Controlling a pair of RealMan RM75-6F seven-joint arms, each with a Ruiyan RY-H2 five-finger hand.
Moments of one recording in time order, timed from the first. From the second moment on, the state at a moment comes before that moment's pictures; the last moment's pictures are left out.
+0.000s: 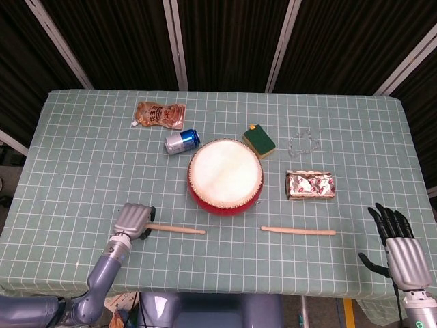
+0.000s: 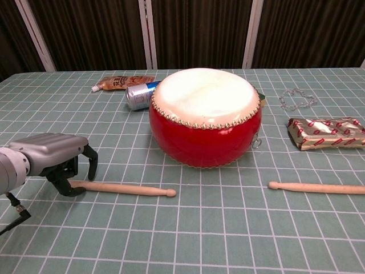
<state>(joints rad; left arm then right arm) -0.65 -1.60 -0.09 -1.70 0.75 1.11 0.82 0.04 -1.09 0.00 -1.65 -1.60 1.51 0.05</state>
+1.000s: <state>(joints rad) -0.61 -1.45 -0.10 -1.85 0.96 1.18 0.61 0.05 -1.09 0.01 -1.66 -1.58 1.49 0.05</state>
